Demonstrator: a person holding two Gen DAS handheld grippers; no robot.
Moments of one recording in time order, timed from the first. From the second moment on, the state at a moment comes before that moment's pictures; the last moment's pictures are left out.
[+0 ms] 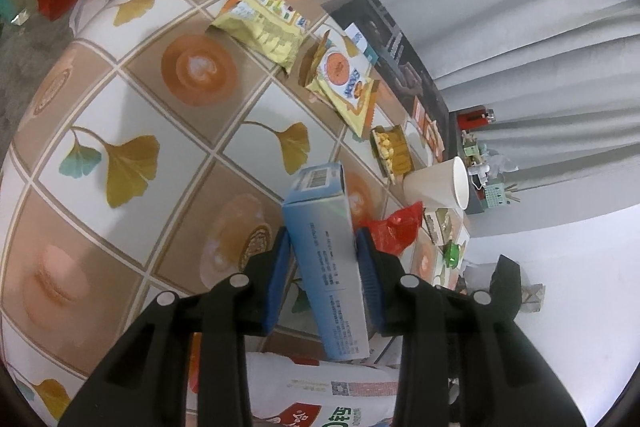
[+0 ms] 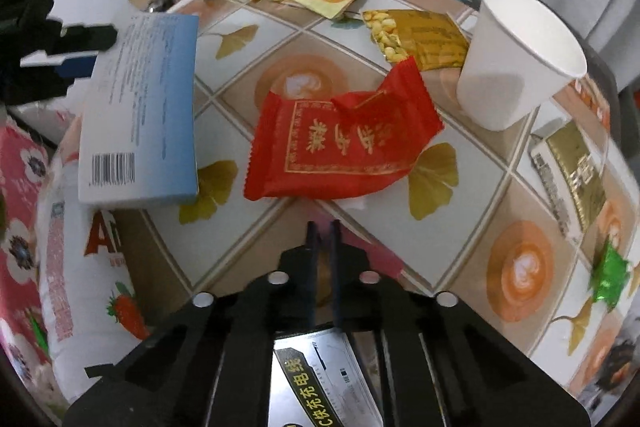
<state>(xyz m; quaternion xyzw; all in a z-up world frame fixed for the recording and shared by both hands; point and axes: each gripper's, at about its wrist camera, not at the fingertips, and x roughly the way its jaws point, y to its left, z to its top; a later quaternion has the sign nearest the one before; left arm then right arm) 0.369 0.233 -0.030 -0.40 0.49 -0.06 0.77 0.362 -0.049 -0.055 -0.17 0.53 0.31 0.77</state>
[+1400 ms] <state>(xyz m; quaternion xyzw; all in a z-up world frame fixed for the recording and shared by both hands) 0.304 0.055 0.133 -0.26 0.39 -0.24 0.85 0.206 -0.326 0.103 0.15 0.33 0.22 0.90</state>
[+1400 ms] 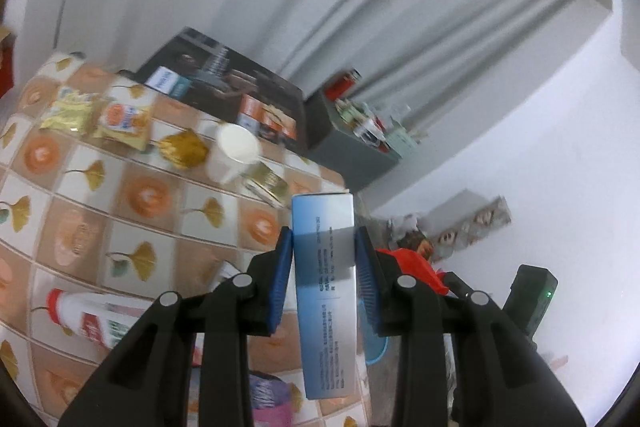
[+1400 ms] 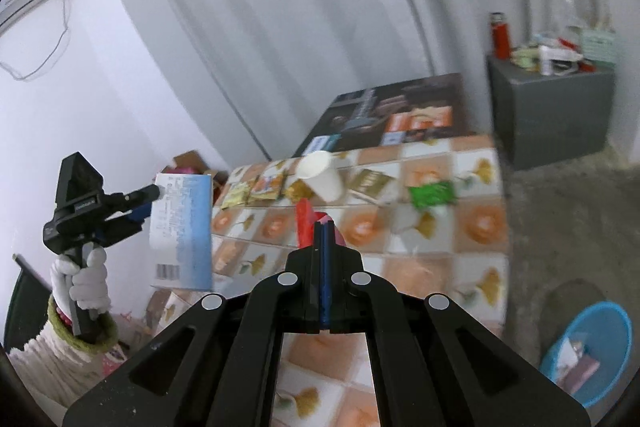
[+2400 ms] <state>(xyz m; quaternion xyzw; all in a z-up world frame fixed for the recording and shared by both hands) 0.291 -0.428 -0.025 -0.03 0.60 -0.41 0.69 0.108 -0.606 -0.104 0.34 0.40 -0.10 0.84</state>
